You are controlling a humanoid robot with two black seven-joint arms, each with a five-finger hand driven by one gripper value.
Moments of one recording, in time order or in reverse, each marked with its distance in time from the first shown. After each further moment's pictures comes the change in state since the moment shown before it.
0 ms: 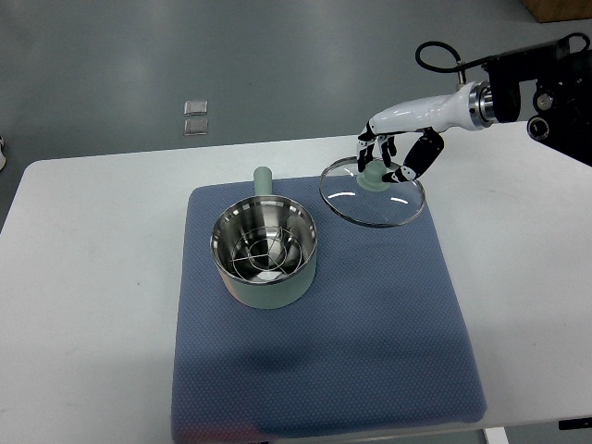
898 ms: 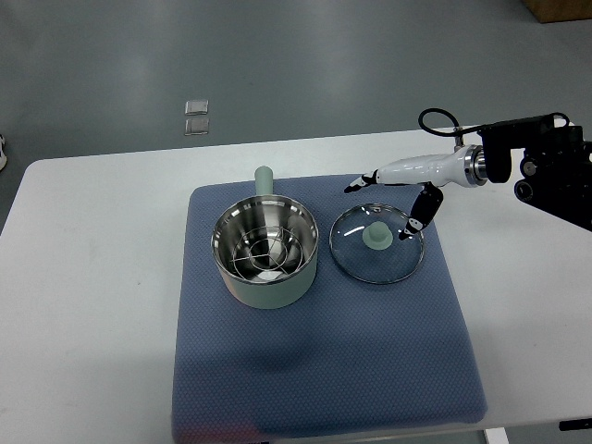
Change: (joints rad) left arm 0.000 0.000 0.000 0.000 0.000 0.000 0.000; right arm -0.150 0.038 -0.001 -0.045 0.004 -0.074 -0.007
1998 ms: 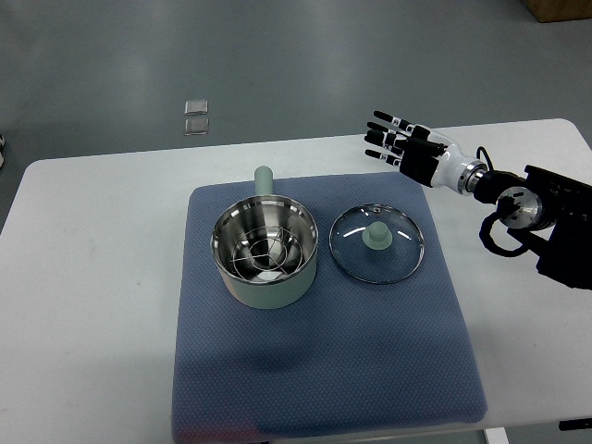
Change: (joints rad) left arm 0.000 0.000 0.000 0.000 0.000 0.000 0.000; right arm -0.183 0.261 0.082 -0.445 1.785 0.109 -0.219
